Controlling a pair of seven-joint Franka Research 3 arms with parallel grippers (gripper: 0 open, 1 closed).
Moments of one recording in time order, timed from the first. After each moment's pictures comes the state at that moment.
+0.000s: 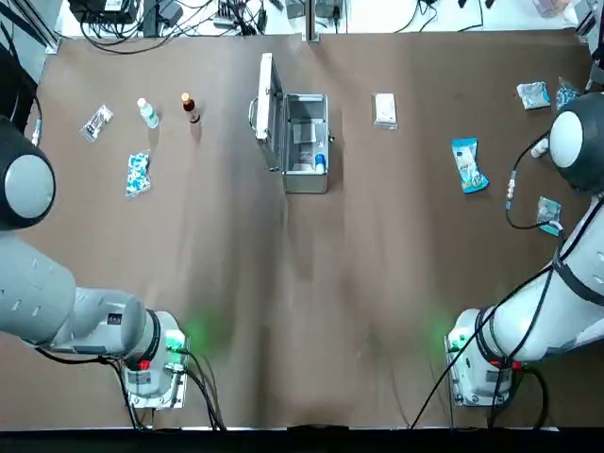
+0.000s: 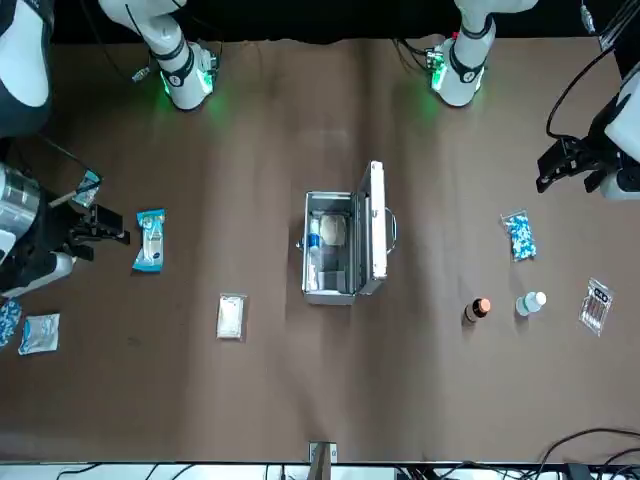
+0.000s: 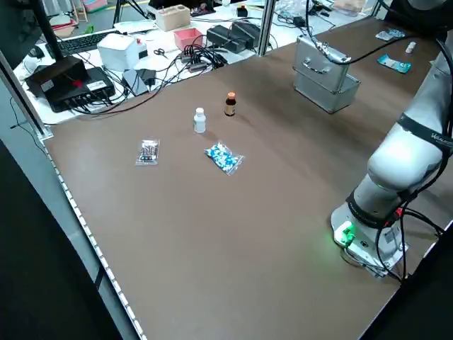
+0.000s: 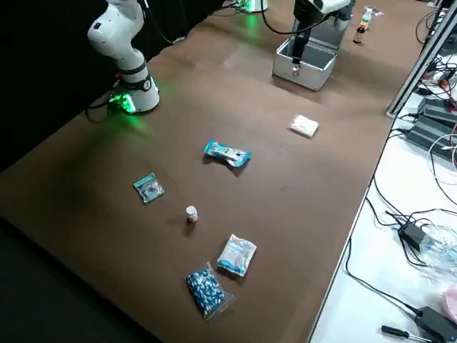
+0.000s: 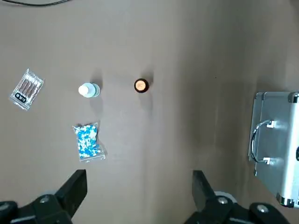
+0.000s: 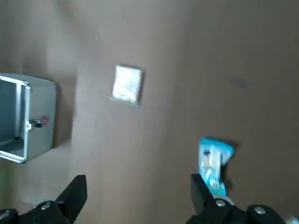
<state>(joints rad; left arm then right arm) -0.05 0.09 -0.07 -1.38 0.00 1.51 -0.11 0.23 0.34 -0.25 -1.25 0.26 1.49 -0.17</state>
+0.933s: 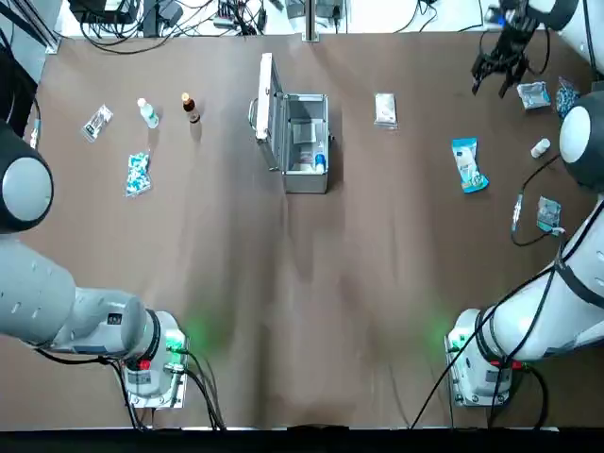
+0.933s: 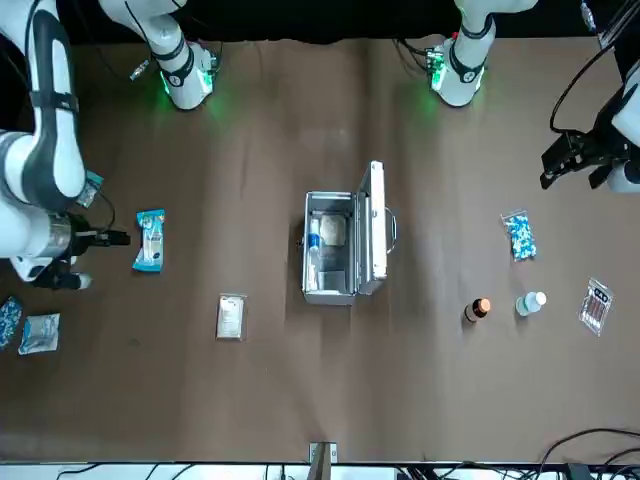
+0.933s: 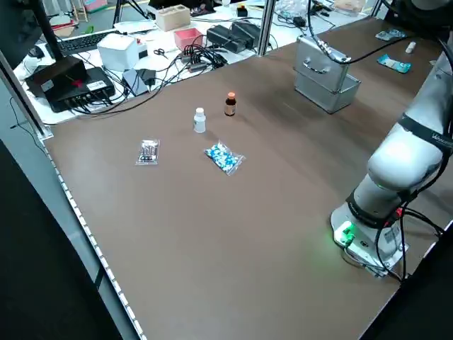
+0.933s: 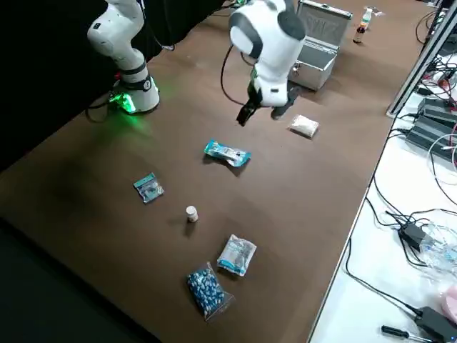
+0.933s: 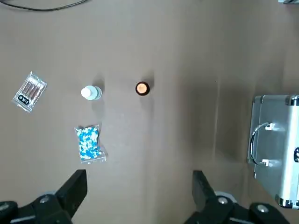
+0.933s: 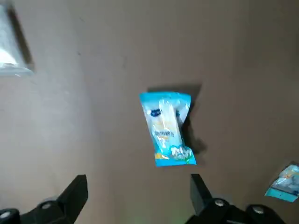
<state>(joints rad) -0.05 0.07 -0.07 -1.38 0.00 1.52 -0.11 0.22 0.31 -0.36 -1.76 0.16 1.75 -0.12</state>
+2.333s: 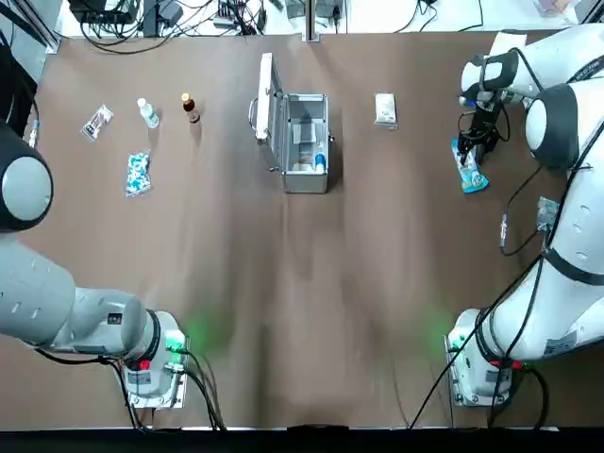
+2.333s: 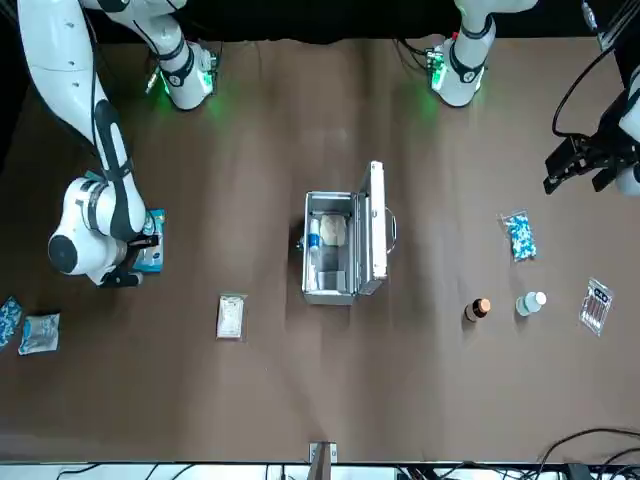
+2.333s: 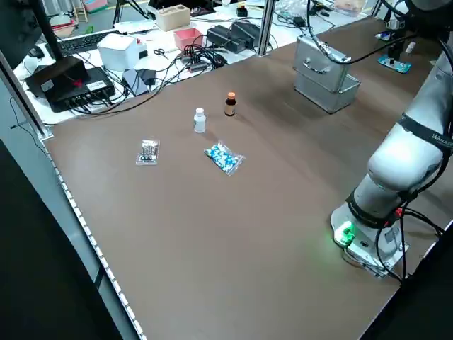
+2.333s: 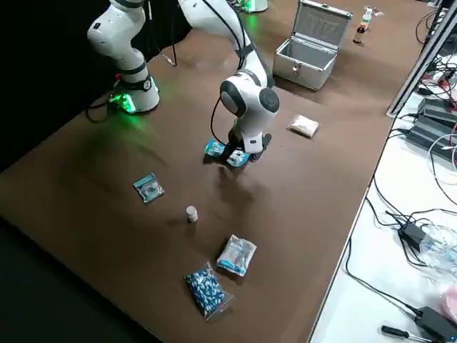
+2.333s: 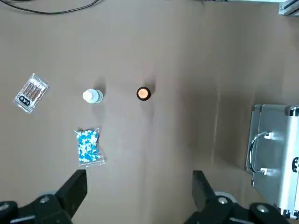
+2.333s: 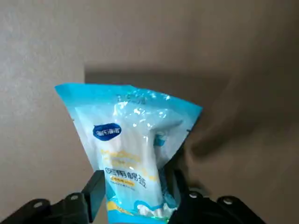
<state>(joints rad) -0.05 0.07 -0.06 -1.38 0.00 1.54 -0.14 0.21 0.54 -0.35 -1.99 0.13 2.07 -0.26</state>
